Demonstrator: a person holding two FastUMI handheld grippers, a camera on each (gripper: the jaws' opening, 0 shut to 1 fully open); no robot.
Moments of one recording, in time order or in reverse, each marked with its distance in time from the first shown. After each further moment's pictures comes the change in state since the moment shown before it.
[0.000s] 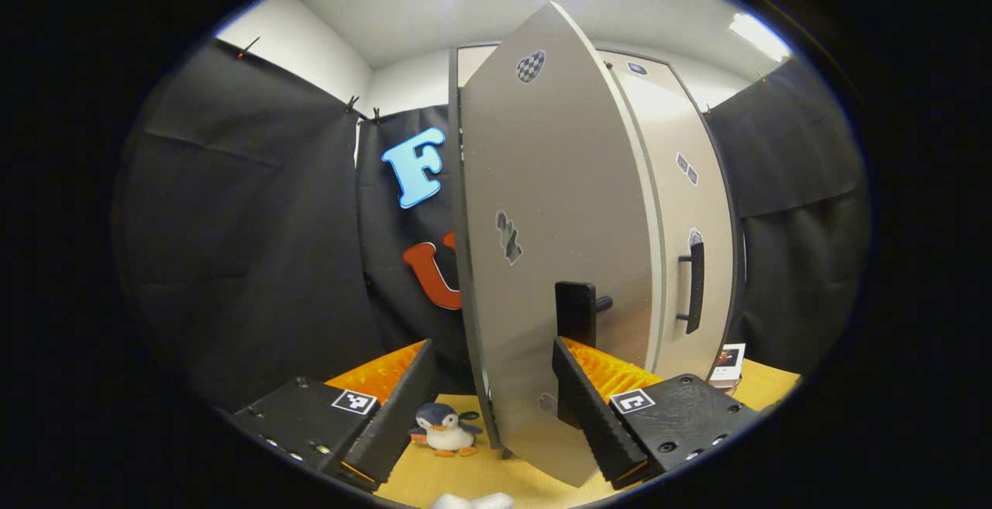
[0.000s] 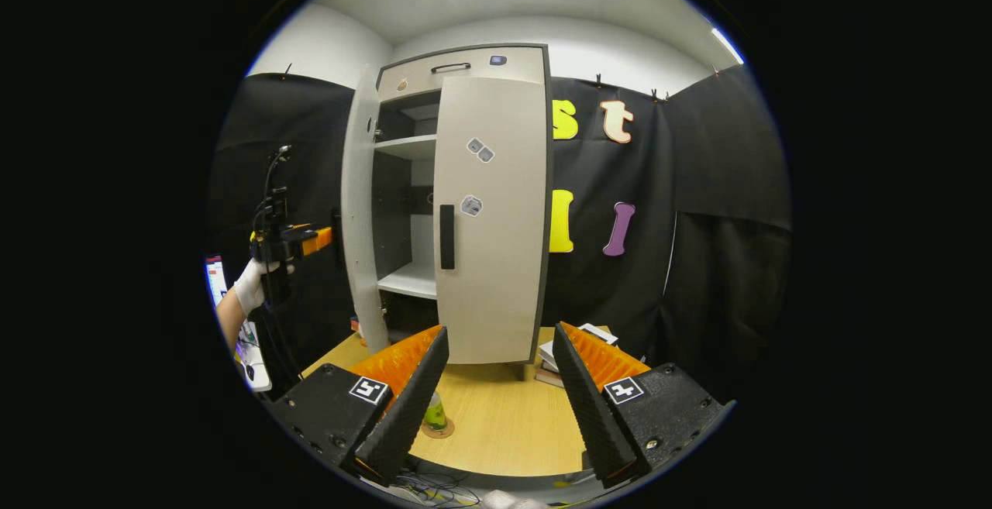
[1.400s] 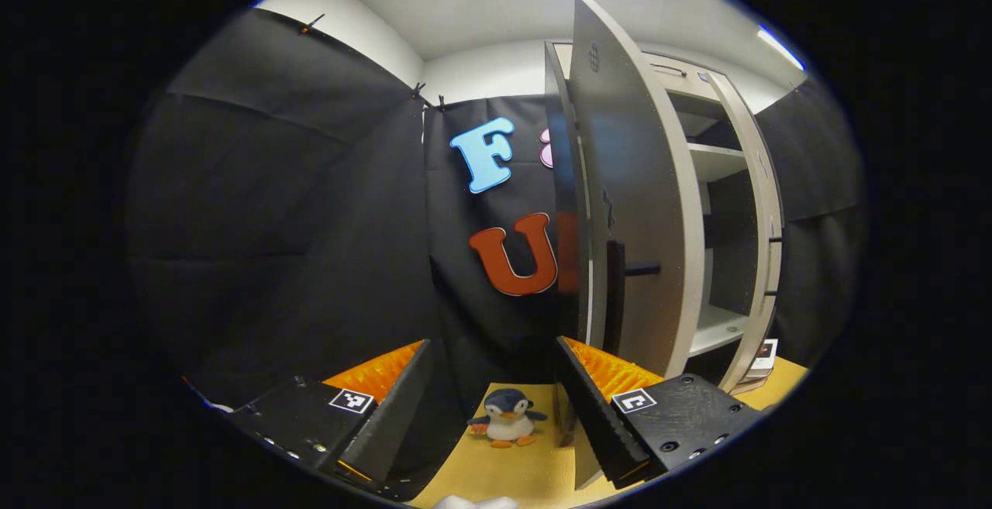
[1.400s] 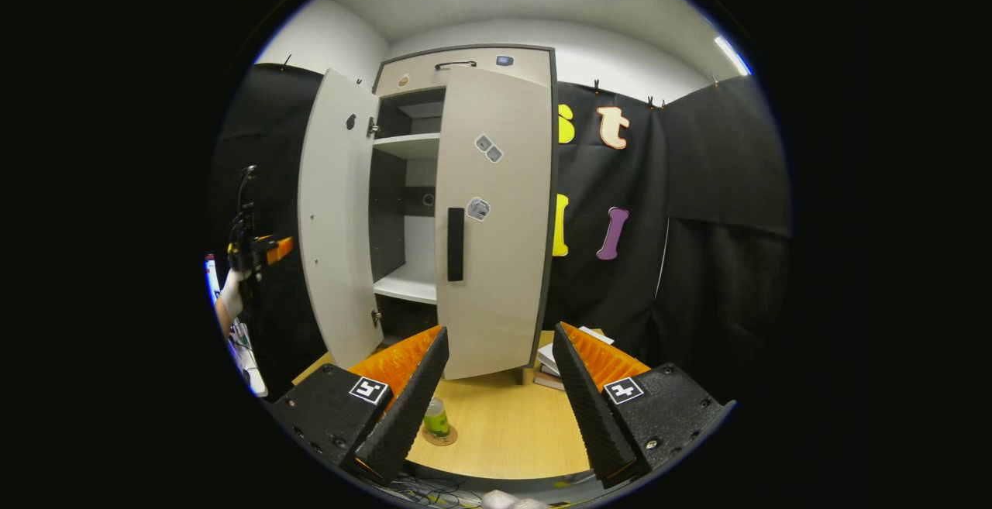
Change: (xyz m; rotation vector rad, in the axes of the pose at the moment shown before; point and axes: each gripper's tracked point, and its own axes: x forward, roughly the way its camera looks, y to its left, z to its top) left arm -0.019 0.144 -0.036 -0.067 0.028 0.127; right arm 0.001 0.053 0.001 0.005 0.002 -0.045
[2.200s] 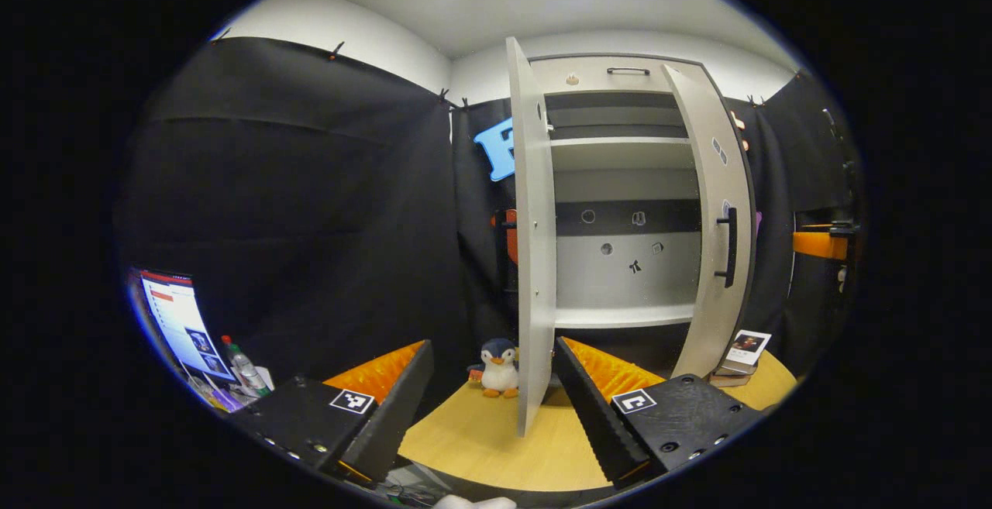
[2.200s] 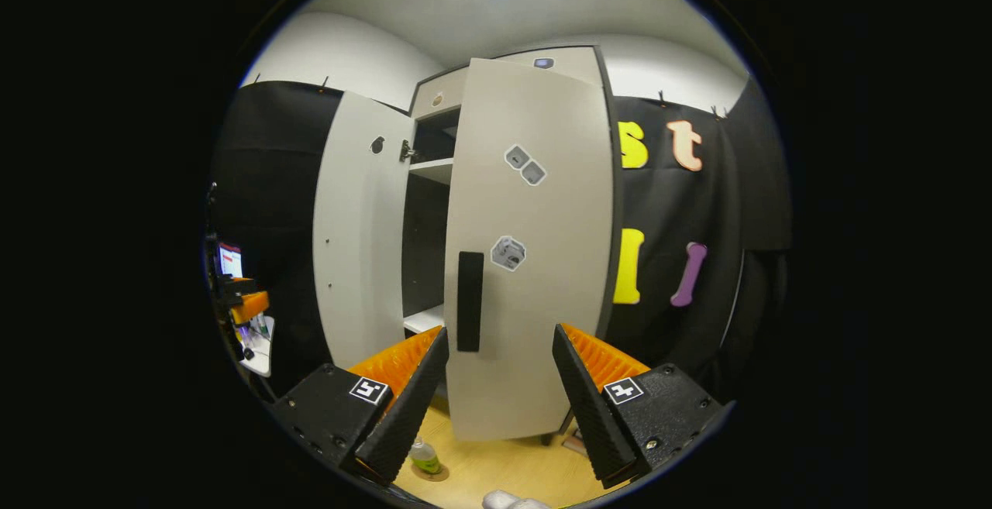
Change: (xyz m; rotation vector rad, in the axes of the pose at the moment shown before) left arm -0.160 -0.091 -0.028 0.001 0.095 0.172; right arm 0.120 -0.026 0.045 -0.038 -0.115 0.319
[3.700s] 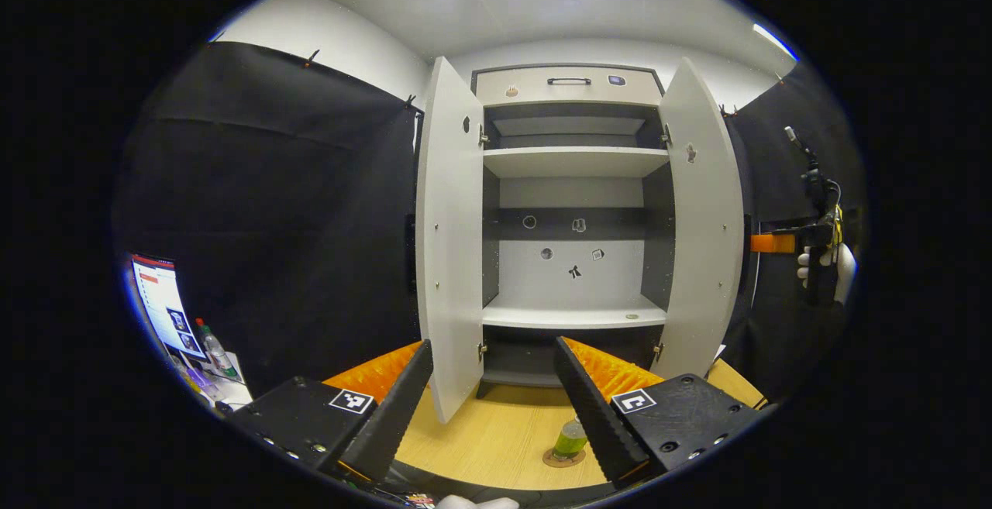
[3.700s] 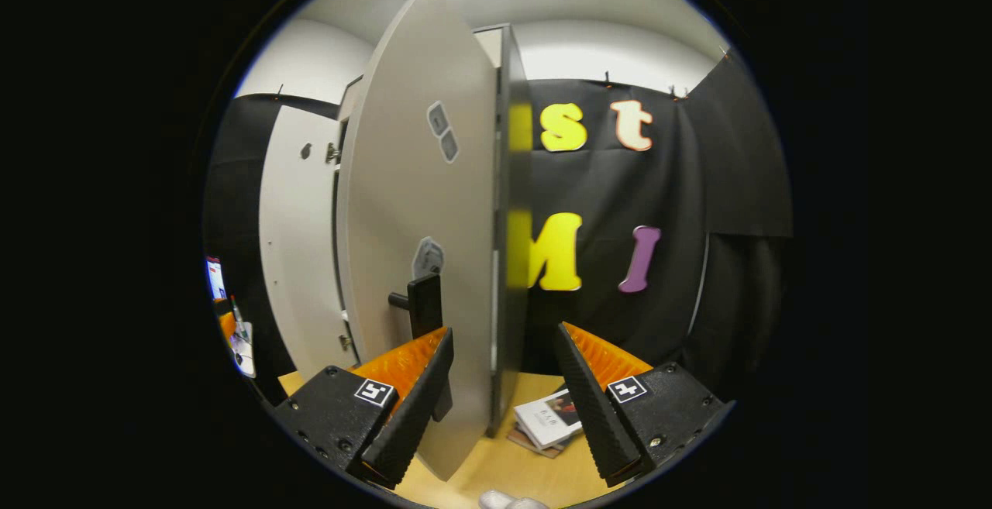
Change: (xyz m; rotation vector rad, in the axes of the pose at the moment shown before) left arm -0.070 -0.138 0.009 -0.046 -0.018 -0.076; right arm 0.023 -0.130 0.013 0.036 0.045 -0.050
